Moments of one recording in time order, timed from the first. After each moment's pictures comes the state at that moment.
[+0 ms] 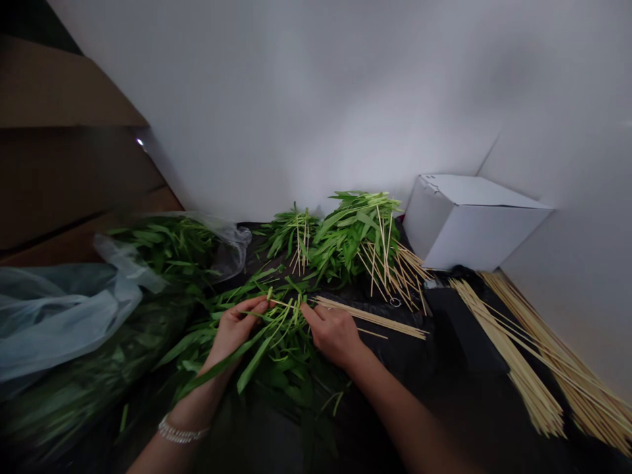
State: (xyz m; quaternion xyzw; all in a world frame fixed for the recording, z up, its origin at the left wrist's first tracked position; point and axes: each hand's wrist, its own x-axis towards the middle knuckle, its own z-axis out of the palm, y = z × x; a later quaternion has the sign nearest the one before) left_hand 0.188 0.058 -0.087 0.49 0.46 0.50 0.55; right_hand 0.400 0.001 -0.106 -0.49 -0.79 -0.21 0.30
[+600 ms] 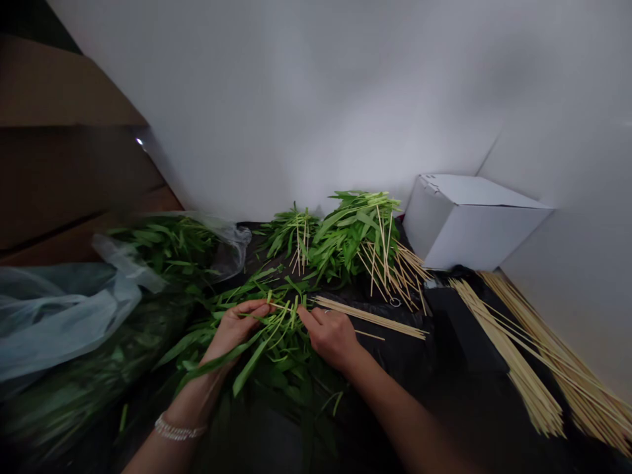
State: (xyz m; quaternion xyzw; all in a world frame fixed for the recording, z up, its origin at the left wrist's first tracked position) left_hand 0.189 0.056 -0.075 0.44 0.45 0.46 0.62; right_hand 0.397 0.001 -0.108 -0.46 -0.80 -0.23 0.32
